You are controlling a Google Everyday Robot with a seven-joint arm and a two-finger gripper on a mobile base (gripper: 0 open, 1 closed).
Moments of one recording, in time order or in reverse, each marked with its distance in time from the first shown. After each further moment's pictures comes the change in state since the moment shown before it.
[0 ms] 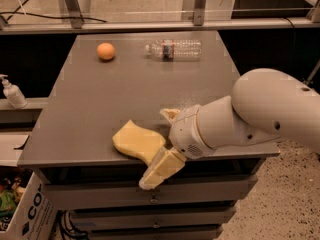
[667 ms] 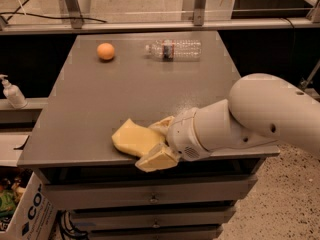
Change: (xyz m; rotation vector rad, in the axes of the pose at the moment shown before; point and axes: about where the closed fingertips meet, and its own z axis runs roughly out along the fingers) arm 0.000 0.002 0.008 -0.006 -0.020 0.020
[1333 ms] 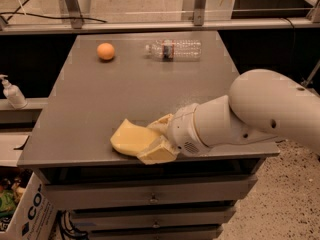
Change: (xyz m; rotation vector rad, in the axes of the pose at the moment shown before) arm -0.005 -0.009 -0.003 0.015 -0.009 0.007
